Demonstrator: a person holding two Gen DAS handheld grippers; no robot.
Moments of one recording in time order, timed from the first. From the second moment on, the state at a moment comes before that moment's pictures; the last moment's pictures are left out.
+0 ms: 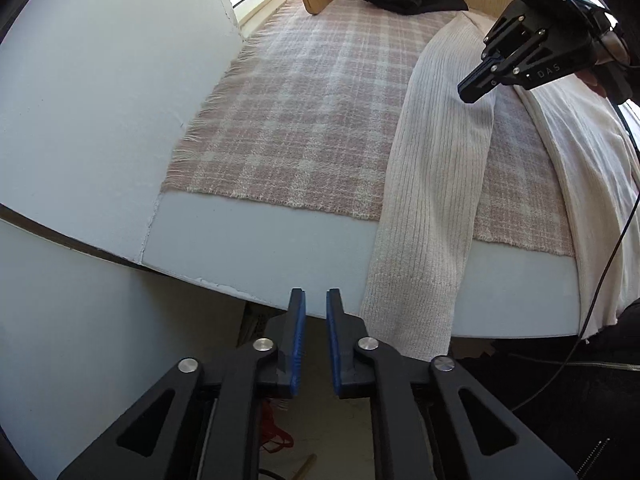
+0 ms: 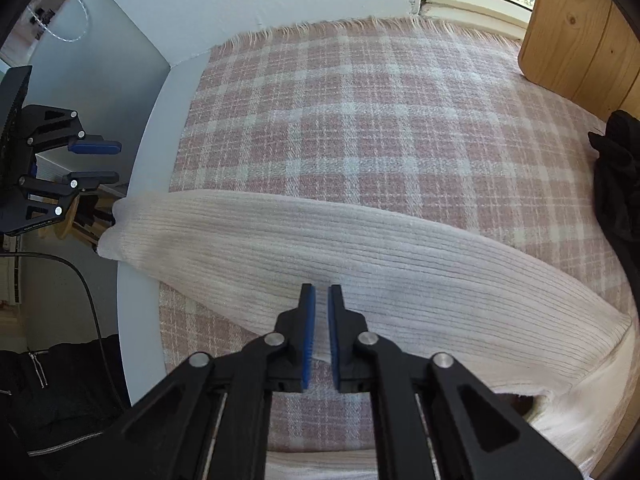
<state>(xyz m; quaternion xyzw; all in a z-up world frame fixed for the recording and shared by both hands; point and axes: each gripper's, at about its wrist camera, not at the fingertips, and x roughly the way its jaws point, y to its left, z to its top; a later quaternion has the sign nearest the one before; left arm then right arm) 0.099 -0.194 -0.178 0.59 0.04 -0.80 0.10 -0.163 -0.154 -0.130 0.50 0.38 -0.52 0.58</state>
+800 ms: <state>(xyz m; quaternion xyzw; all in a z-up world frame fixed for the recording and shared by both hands) 0.117 -0.196 -0.168 0.59 0.15 -0.79 0.08 -0.163 -0.154 -0.132 0.53 0.37 -0.53 0.55</state>
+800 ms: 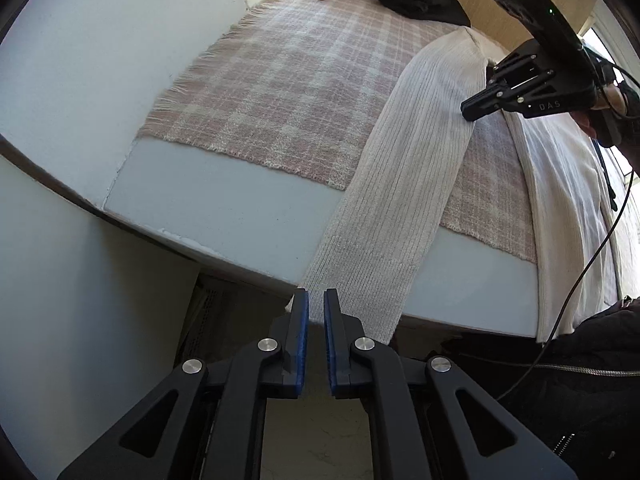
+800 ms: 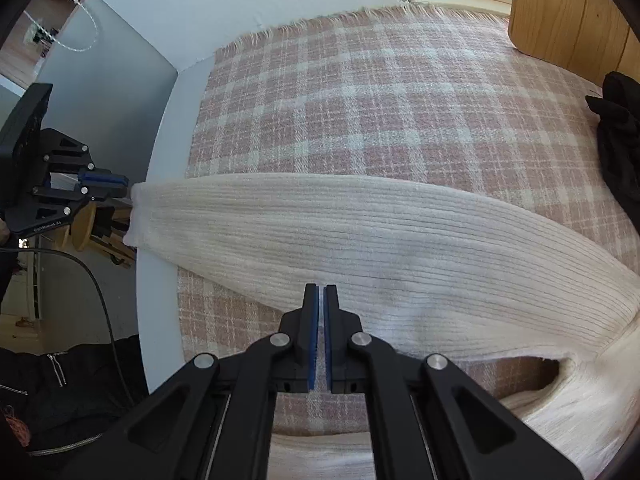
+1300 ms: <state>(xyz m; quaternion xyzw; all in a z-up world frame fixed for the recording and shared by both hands) 0.100 -0.208 -0.171 0.61 0.19 -0.77 0.07 -0.159 -0.131 -0.115 0.53 0.34 -0.57 0.53</state>
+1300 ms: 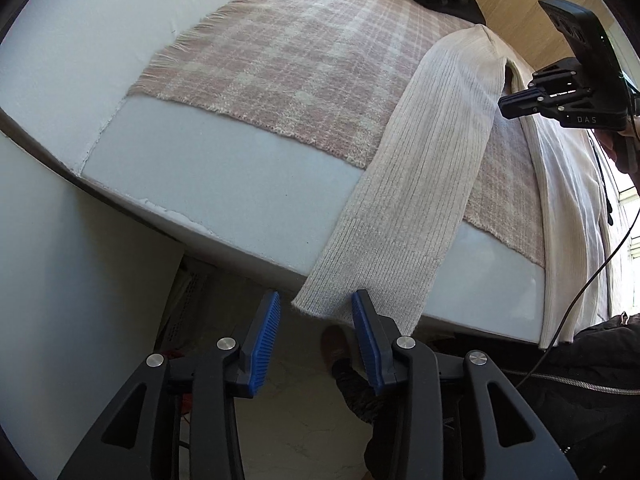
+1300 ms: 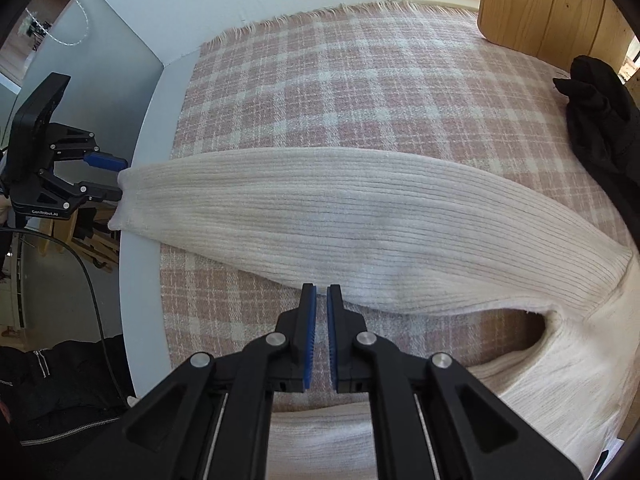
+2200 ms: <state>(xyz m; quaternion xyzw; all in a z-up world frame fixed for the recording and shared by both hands) 0.134 -0.214 -0.108 0.51 0.19 -0.84 0.02 -0.283 -0.070 -0.070 0.56 0.26 -0.66 0.43</state>
